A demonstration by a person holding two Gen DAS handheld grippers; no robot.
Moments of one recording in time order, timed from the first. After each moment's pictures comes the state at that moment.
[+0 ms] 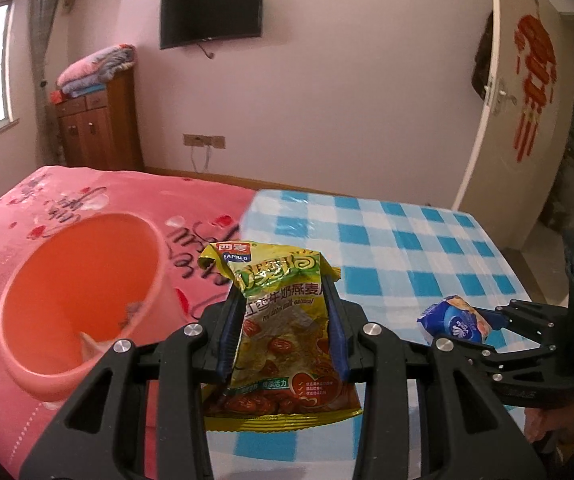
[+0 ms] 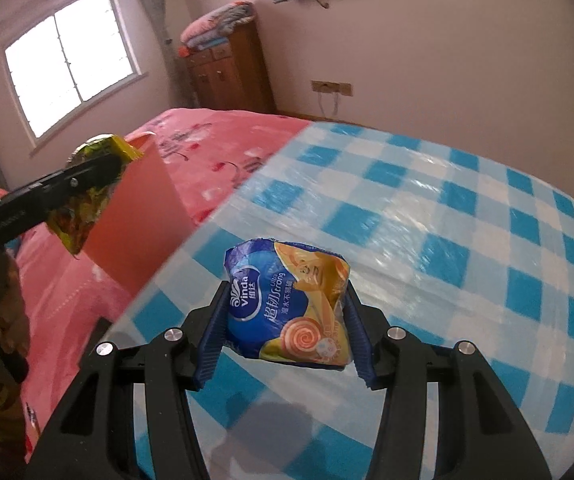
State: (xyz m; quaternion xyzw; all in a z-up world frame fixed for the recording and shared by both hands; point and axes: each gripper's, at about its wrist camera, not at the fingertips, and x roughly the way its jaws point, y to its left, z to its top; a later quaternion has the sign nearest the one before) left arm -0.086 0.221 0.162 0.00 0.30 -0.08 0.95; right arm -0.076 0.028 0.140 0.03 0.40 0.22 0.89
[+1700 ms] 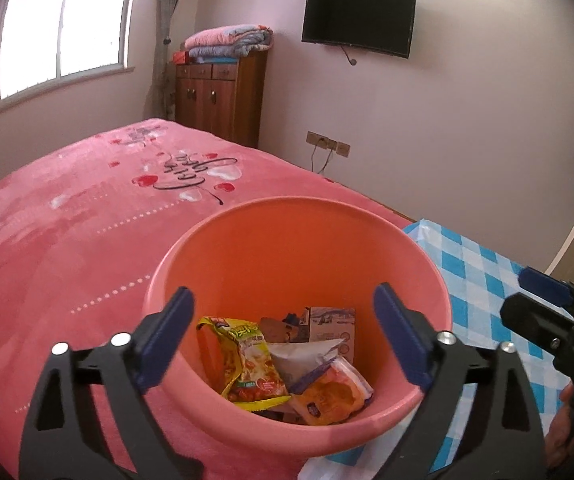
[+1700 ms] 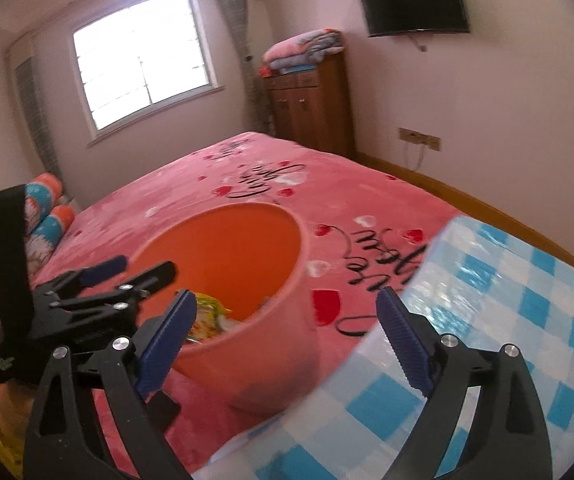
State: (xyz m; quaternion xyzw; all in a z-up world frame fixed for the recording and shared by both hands) left arm -0.069 0.387 0.138 -0.09 0.30 0.11 0.94; right arm -0.012 0.203 0.185 0.01 0.33 0.32 0.89
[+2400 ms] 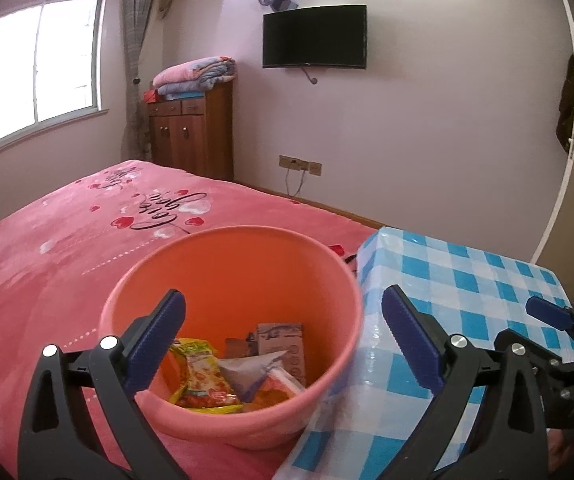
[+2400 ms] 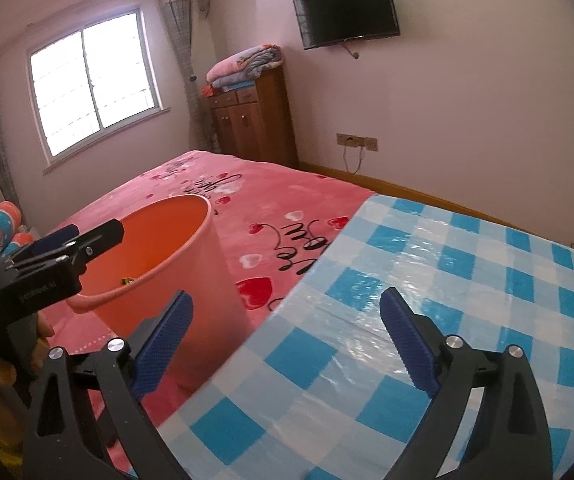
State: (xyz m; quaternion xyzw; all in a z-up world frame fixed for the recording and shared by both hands) left arm -0.079 0.319 0.157 -0.03 0.26 0.07 0.96; right arm -0.044 0.122 0.166 0.03 0.31 0.23 0.92
